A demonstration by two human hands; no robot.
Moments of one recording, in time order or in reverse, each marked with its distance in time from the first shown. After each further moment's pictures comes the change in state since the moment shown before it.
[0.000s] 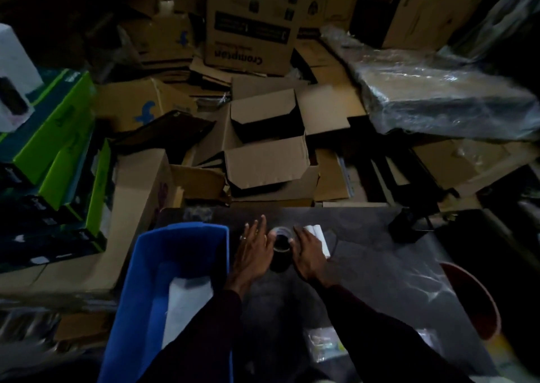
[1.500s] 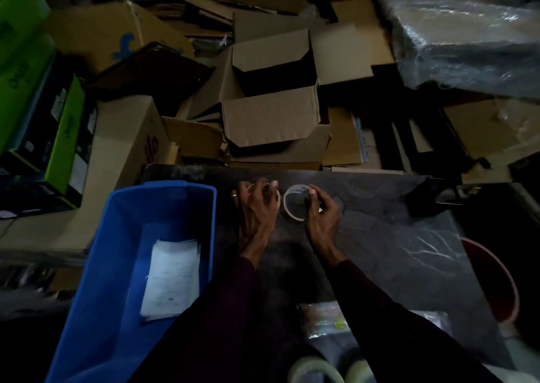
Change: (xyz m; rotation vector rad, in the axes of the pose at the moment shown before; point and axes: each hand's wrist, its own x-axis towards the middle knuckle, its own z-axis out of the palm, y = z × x) left_hand 0.027 0.016 0.044 -0.026 0.601 -0.050; right_hand 0.020 0.016 0.006 0.768 0.342 0.258
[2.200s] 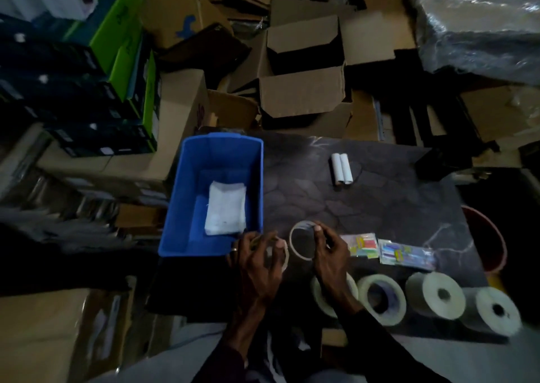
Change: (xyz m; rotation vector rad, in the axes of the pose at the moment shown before) left_hand -0.242 -0.061 -0.189 0.045 -0.053 0.007; right_hand -0.243 -0.013 -0.064 -0.047 -0.097 0.080
